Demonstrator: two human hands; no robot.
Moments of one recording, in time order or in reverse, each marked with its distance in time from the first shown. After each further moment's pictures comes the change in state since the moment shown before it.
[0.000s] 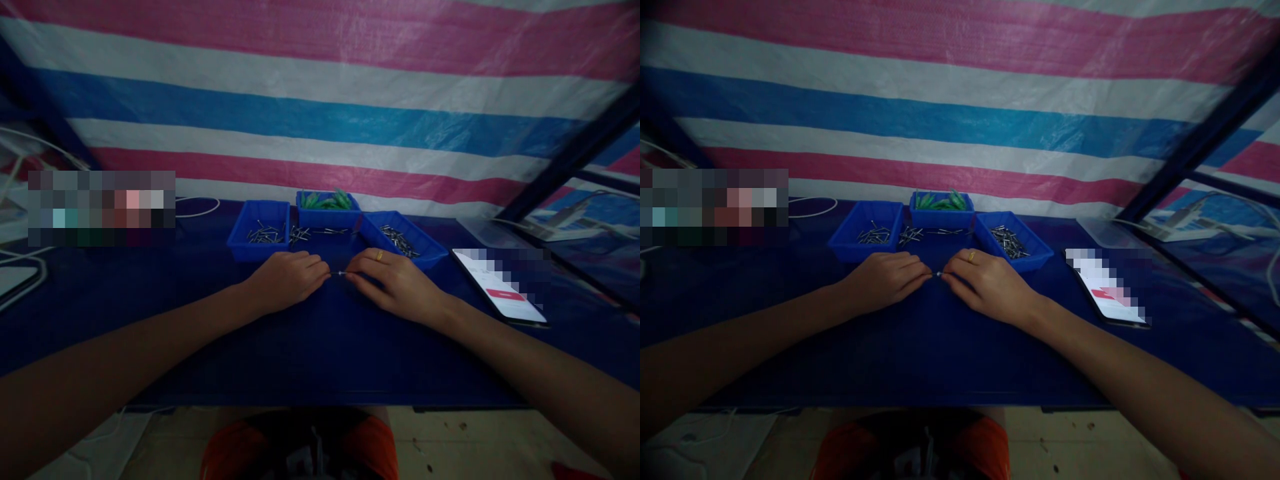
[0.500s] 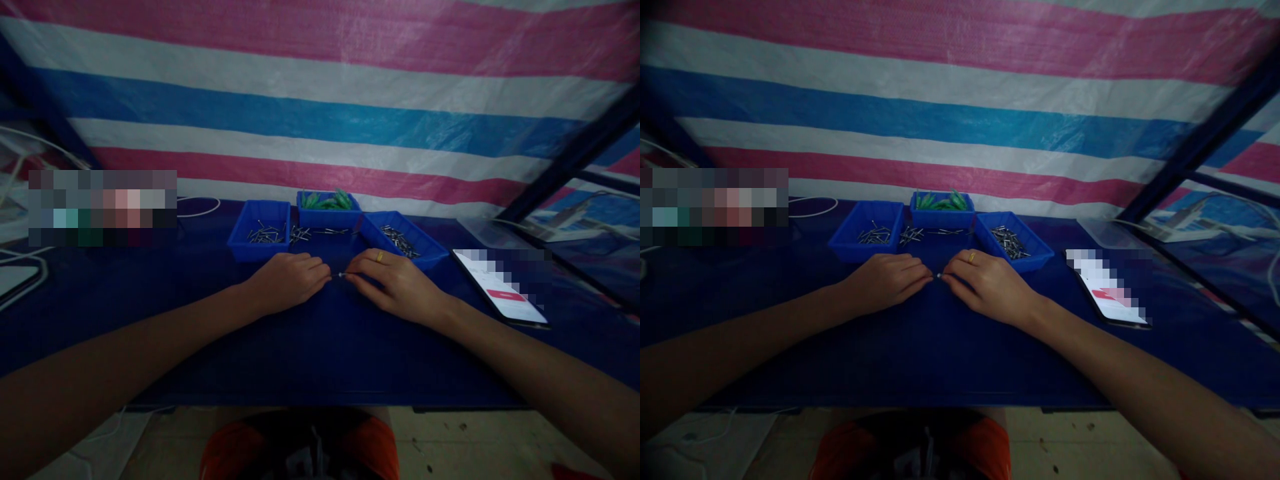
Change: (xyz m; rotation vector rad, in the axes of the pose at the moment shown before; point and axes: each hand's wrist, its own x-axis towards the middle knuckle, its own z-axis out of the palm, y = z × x) left_hand -0.001 0.000 0.003 -0.020 -0.012 0.026; right_hand 0.000 0.000 0.001 -0.014 0.006 -0.017
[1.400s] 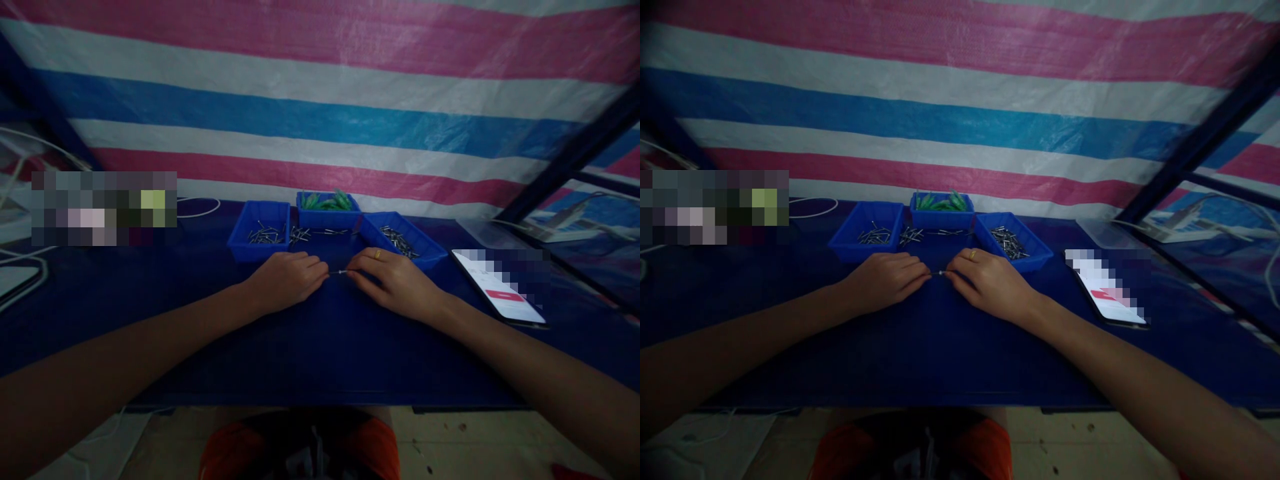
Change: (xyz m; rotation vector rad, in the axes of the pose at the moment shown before) left_hand 0.000 0.000 0.000 0.025 -0.013 -0.041; right_hand 0.000 0.004 0.002 -0.047 -0.051 0.066
